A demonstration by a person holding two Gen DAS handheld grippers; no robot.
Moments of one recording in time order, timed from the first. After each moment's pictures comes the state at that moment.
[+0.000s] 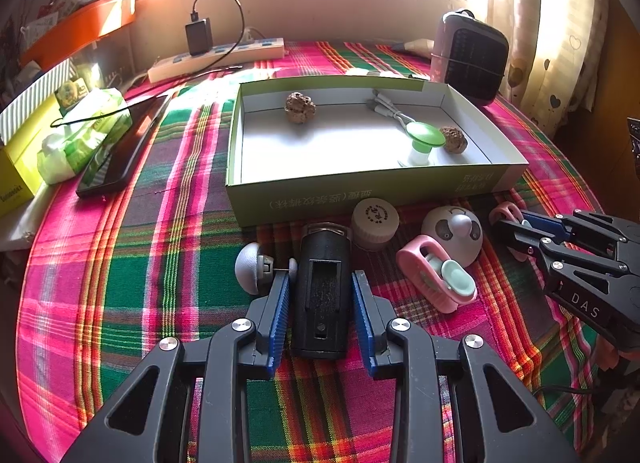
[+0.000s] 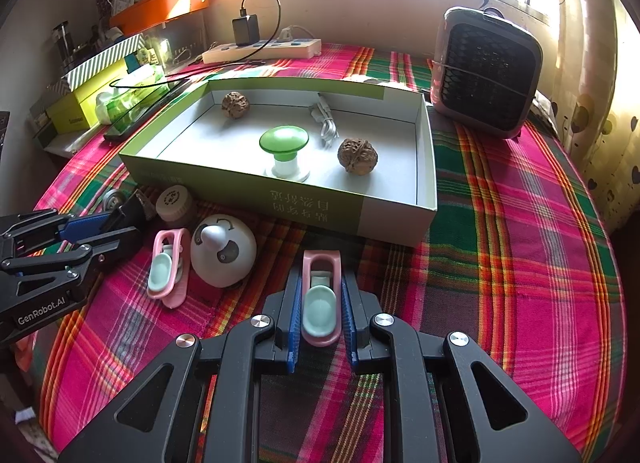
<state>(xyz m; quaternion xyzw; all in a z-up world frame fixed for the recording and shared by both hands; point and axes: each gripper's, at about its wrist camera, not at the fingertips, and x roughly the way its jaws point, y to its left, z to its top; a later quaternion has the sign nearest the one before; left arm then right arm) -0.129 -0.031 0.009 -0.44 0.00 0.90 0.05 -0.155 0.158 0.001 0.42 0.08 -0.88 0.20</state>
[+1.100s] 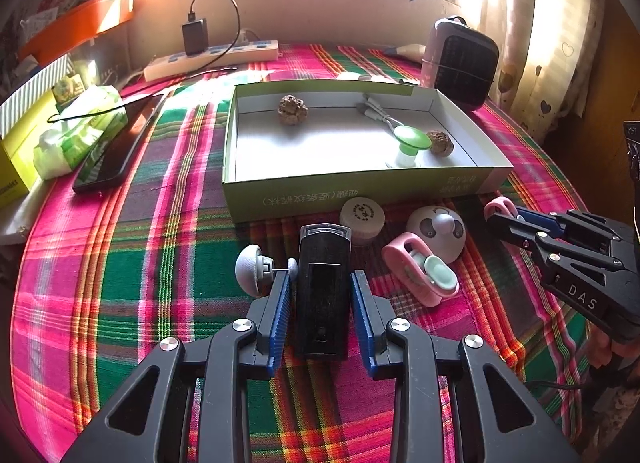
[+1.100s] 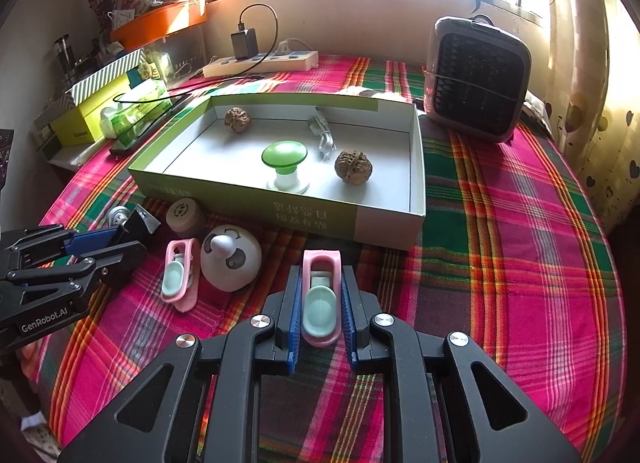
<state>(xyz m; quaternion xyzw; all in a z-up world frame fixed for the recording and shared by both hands) -0.122 -0.032 0.013 -0.44 -0.02 0.90 0.07 -0.151 0.162 0.011 0.41 0.07 -0.89 0.20</state>
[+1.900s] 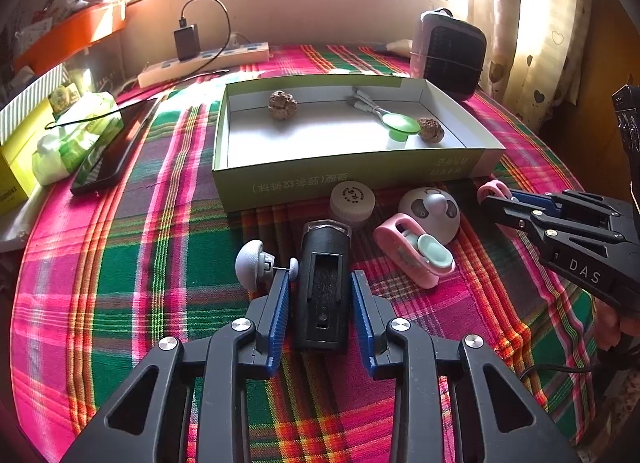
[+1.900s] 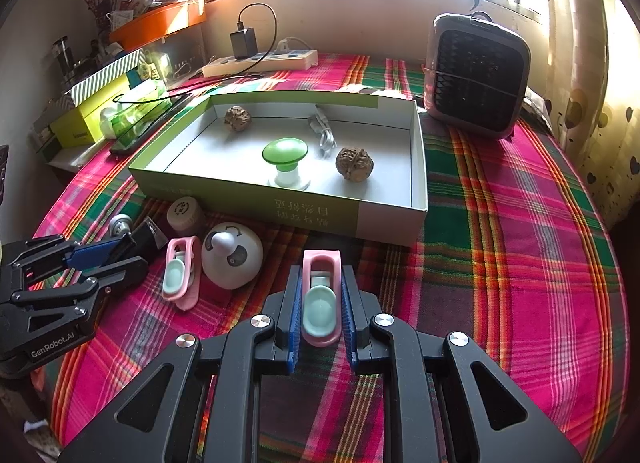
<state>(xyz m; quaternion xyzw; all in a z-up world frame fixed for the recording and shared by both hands) -0.112 -0.026 0.008 -0.43 0.00 0.90 0.07 -0.149 0.162 0.009 0.41 0.06 -0.89 0.20</state>
